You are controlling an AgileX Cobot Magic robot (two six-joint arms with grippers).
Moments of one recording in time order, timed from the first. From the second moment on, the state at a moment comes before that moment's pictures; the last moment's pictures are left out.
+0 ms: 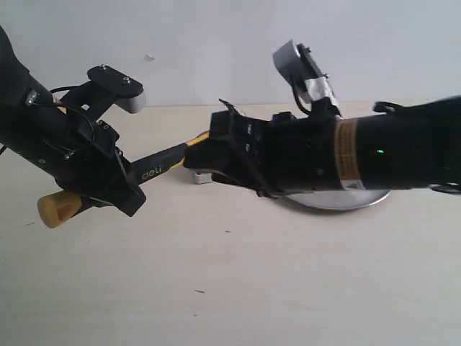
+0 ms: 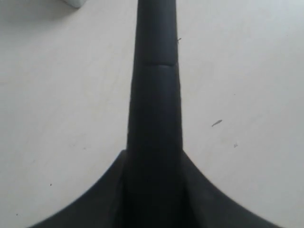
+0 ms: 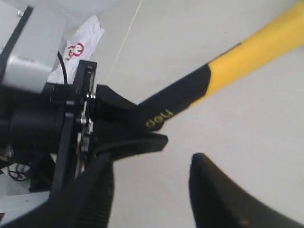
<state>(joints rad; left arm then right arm) -0.51 1.56 -1.05 -0.29 0.75 0.50 0.56 1.49 -0.74 -1.24 -0.54 1.92</state>
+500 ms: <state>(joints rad) -0.51 1.50 -0.98 -0.50 0.51 0.49 0.56 0.74 -0.27 -1.48 0.05 1.84</state>
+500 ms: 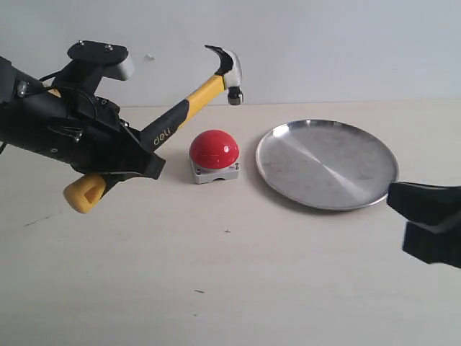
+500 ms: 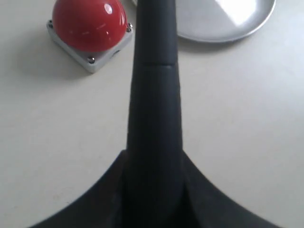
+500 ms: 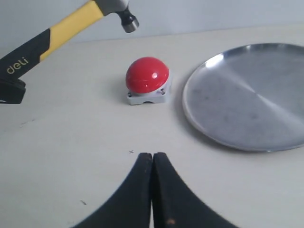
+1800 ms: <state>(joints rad) -0.72 1.43 -0.73 -0.64 -0.02 0.43 0.56 0.12 0.00 -1.49 -0.11 1.76</state>
